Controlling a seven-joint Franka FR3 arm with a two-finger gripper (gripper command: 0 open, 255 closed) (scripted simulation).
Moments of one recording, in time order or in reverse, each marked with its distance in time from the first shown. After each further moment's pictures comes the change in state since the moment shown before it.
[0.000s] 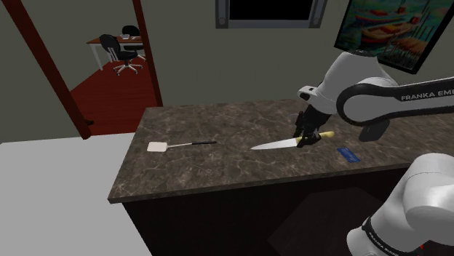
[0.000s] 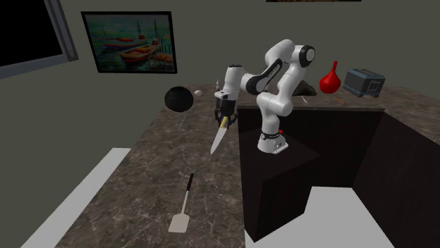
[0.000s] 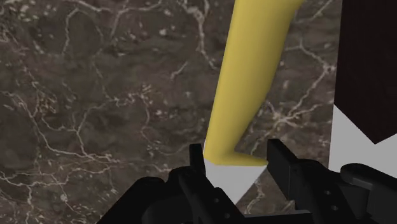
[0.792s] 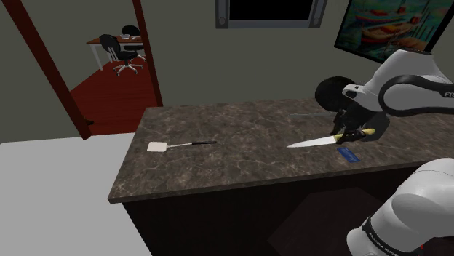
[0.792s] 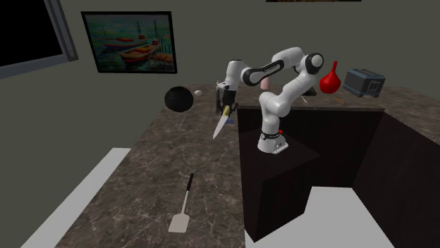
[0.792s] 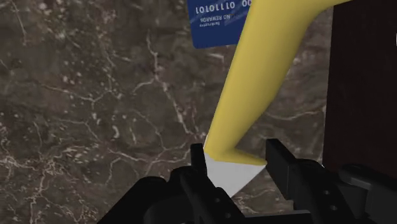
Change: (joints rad) arm -0.272 -0.256 -0.274 -0.068 -0.190 -0.197 -0.341
